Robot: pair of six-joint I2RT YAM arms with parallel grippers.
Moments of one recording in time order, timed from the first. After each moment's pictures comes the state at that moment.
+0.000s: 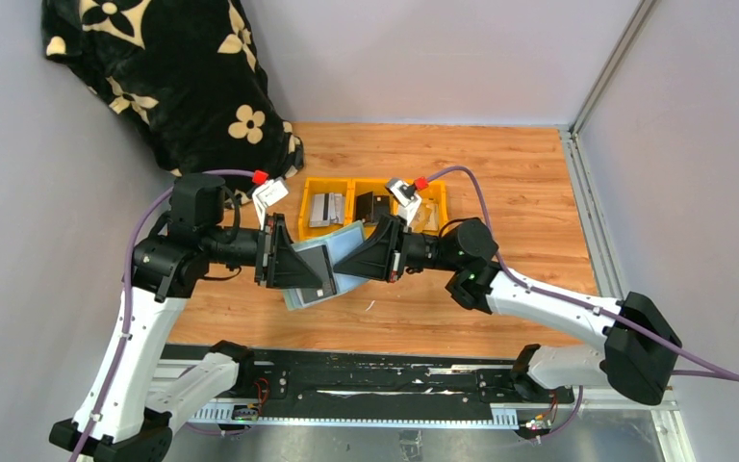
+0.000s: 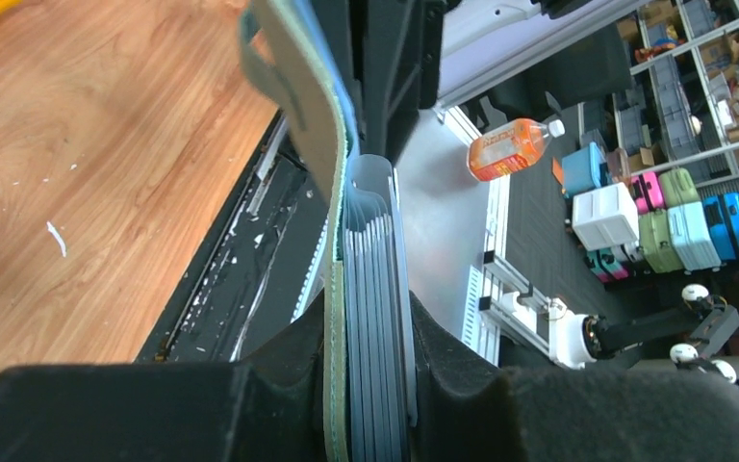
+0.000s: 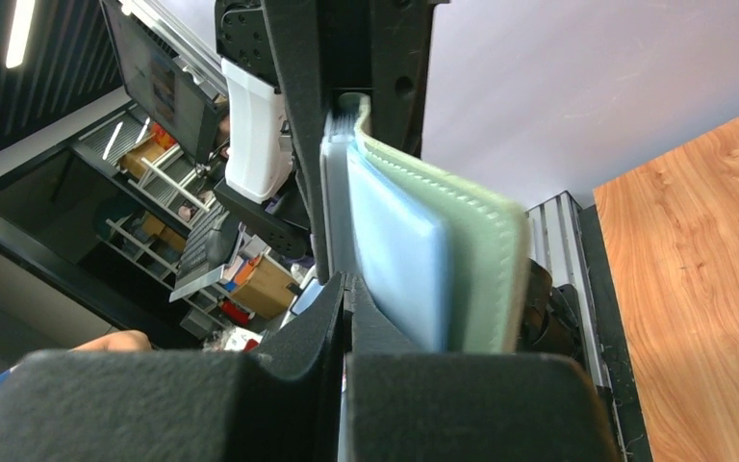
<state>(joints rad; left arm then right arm) -0.31 0.89 1.26 -0.99 1.15 -0.23 0.94 1.25 0.77 0.89 -0.65 1.05</state>
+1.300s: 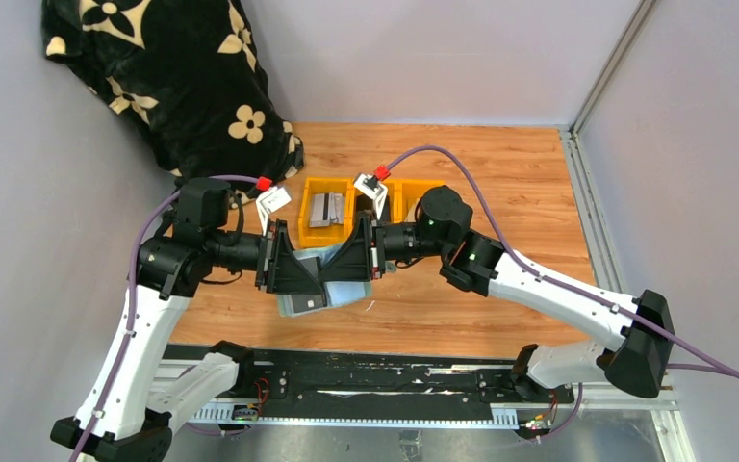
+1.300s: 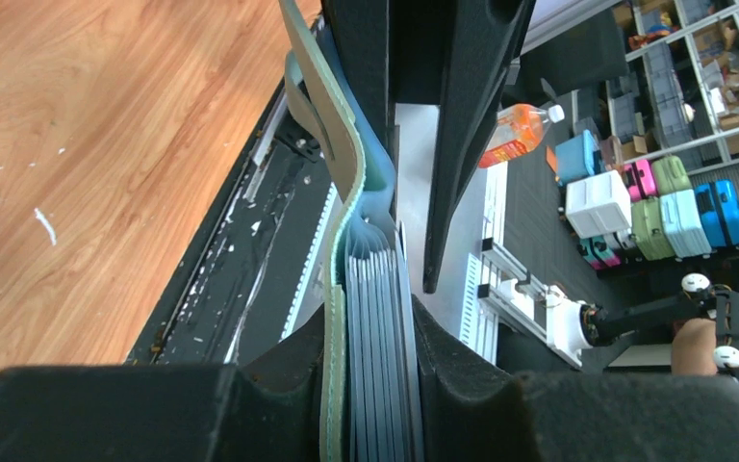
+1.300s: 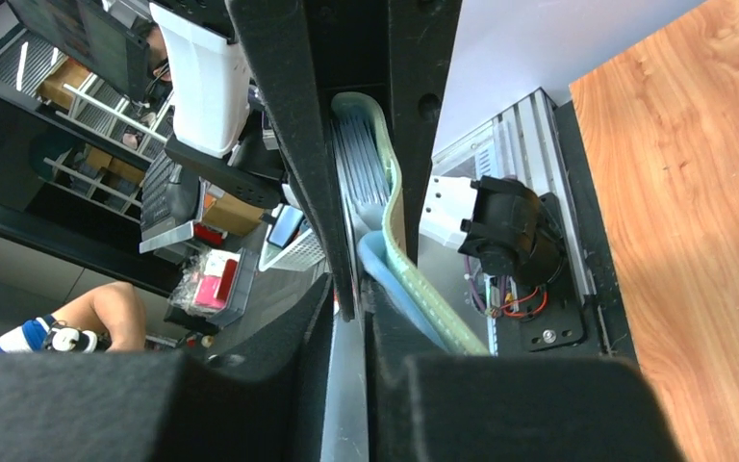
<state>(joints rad) -0.31 0.90 1.22 -1.03 1.17 -0.17 1.00 1.27 1.09 0.26 -0.70 0.85</state>
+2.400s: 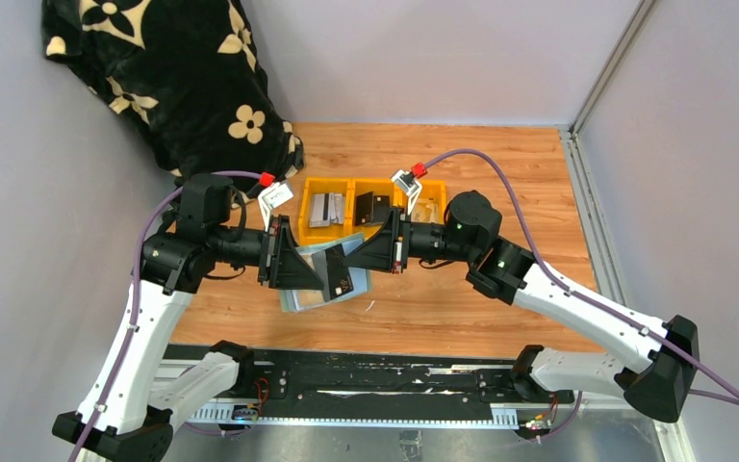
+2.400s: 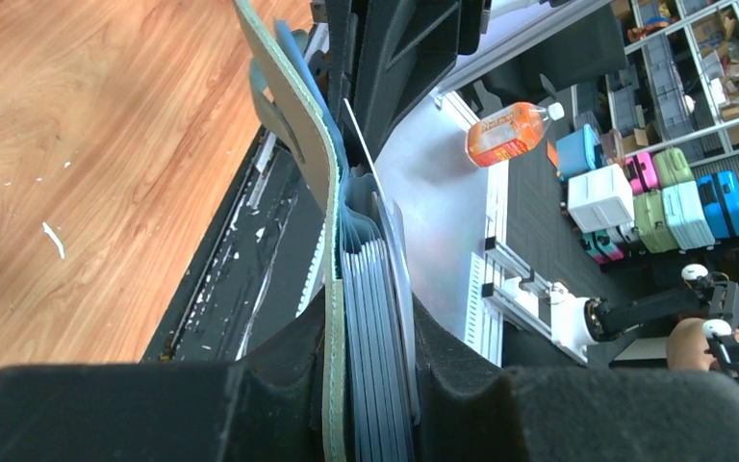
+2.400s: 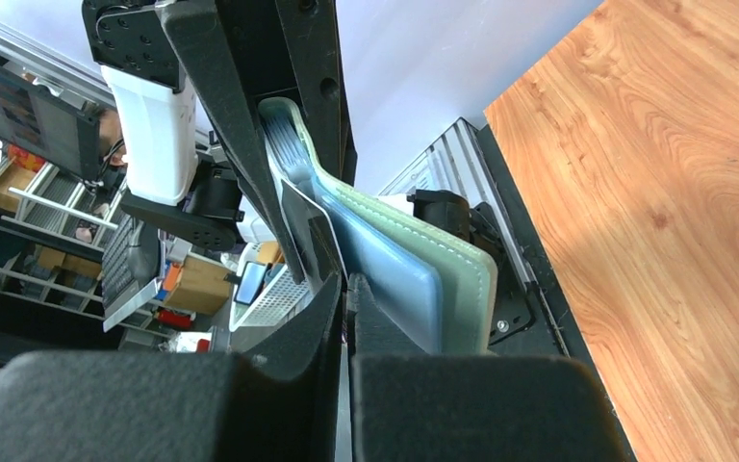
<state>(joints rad) -0.31 0.90 1.22 -0.99 1.19 -0.16 0.92 1.12 1.00 0.13 -0.55 0.85</state>
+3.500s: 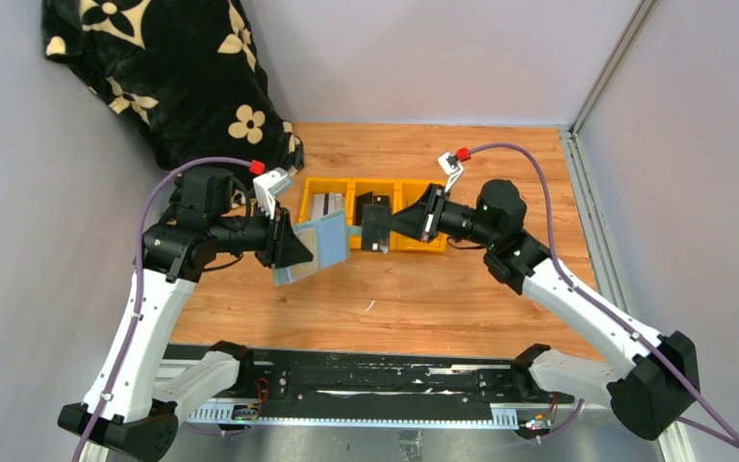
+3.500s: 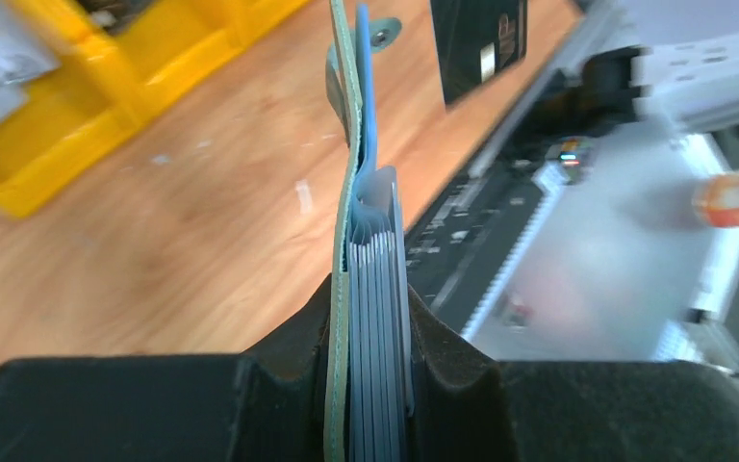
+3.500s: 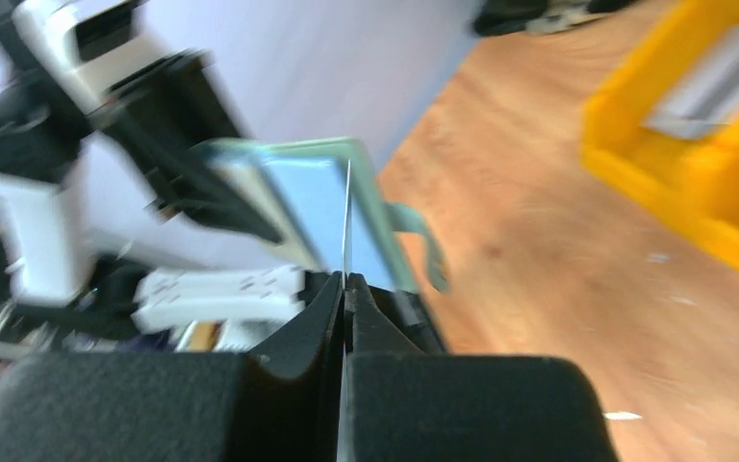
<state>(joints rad) -0.26 0.96 1.26 -1.02 0.84 -0.03 0.66 1.06 0.85 0.25 -0.61 0.88</state>
